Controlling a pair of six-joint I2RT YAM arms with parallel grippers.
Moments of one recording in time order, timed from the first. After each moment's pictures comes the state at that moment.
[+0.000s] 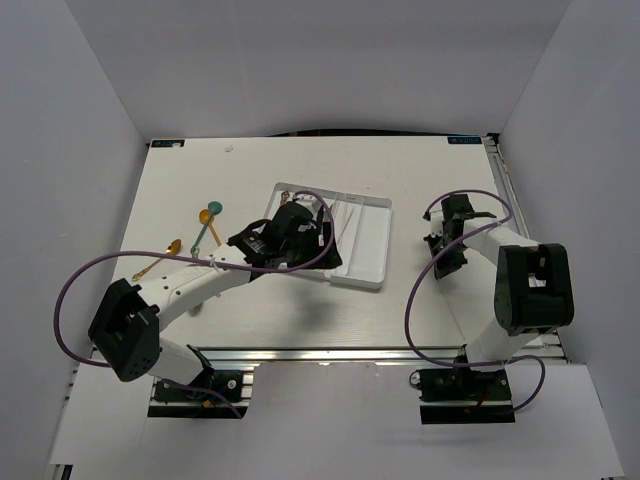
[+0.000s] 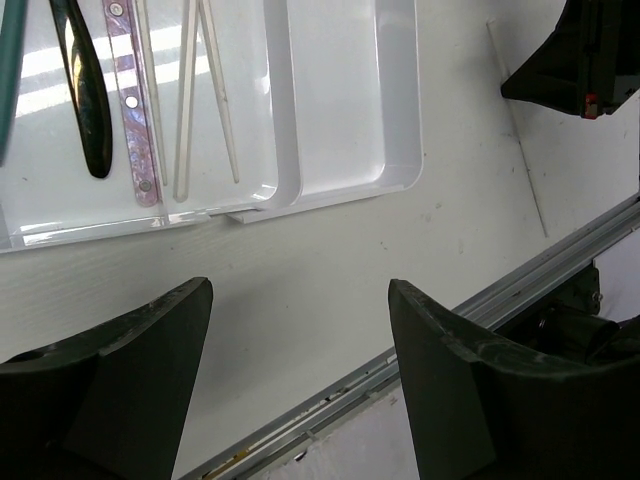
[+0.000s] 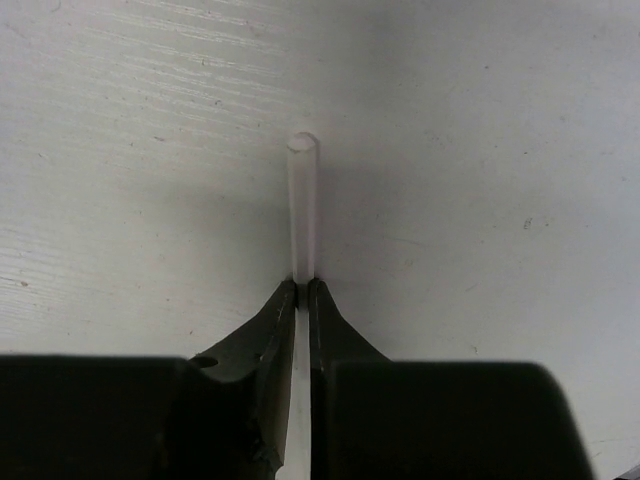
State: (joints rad) left arm -0.79 1.42 1.04 -0.35 0.04 -0.64; right arm 0.10 1.63 0.93 -0.63 -0.07 -0.19
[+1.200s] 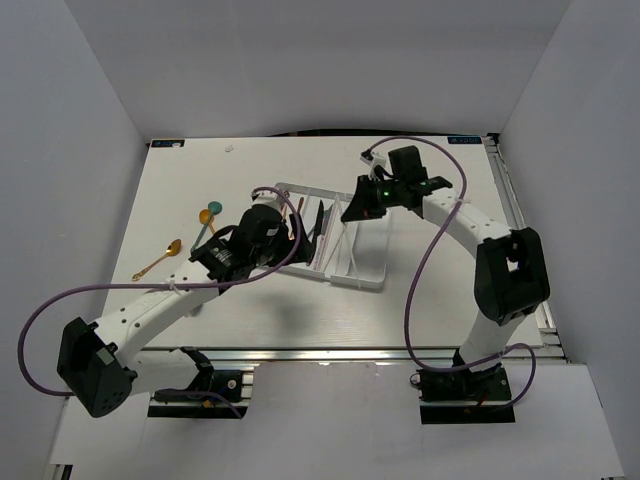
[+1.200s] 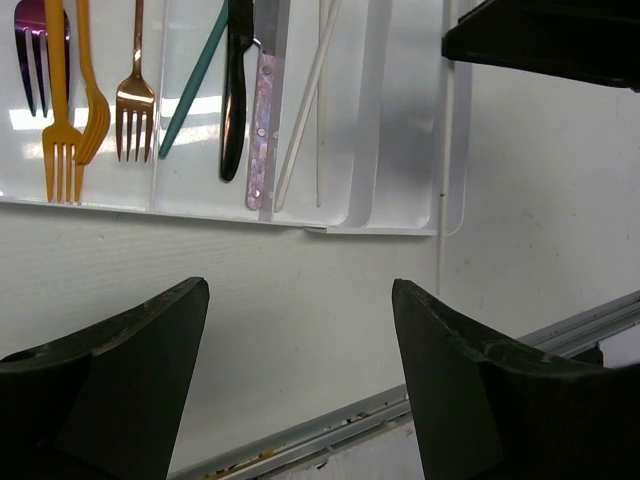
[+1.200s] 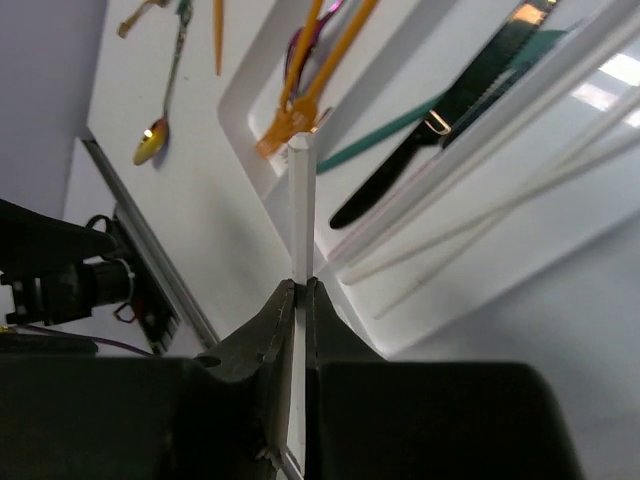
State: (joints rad) left arm -0.73 1.19 0.97 -0.44 -0.15 -0.68; right arm 0.39 1.74 1.34 -0.39 -0.70 0.27
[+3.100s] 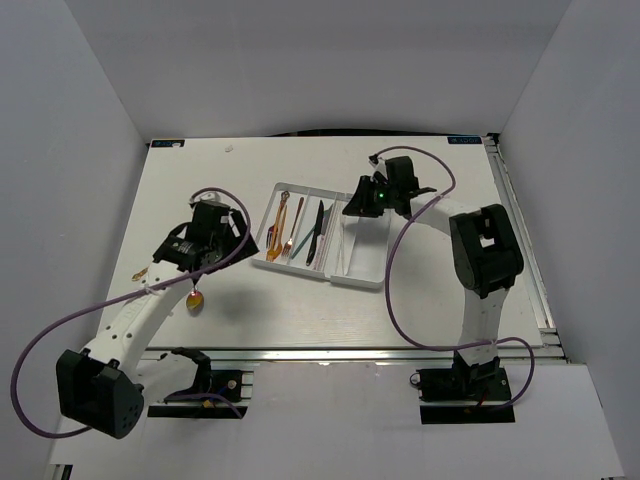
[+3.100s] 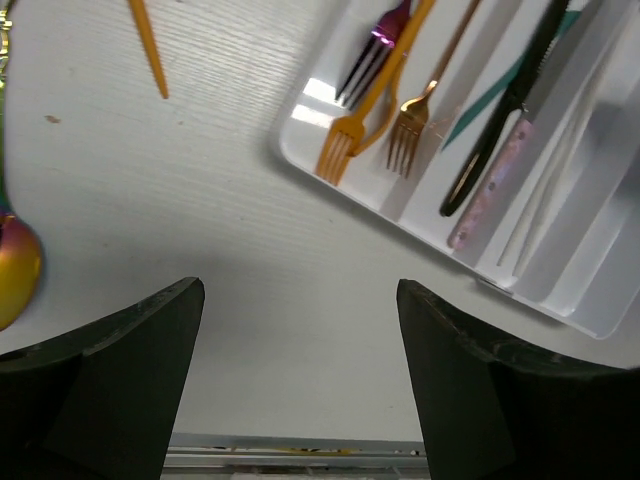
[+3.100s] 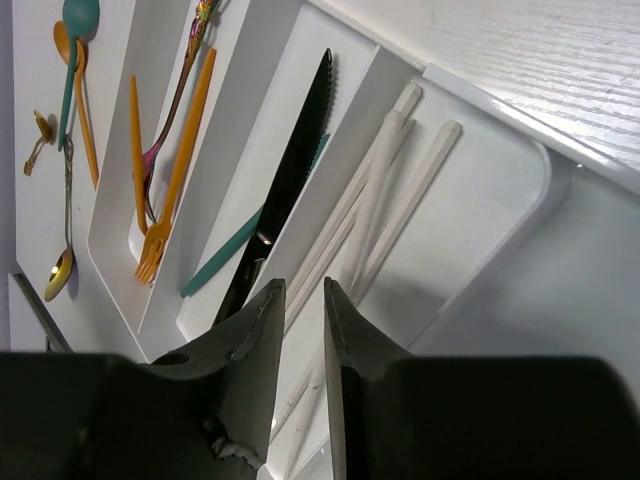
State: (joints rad) left arm -0.37 1.09 0.92 -0.69 -0.17 -0.68; right arm 0.37 2.00 1.31 -0.01 -0.54 0.46
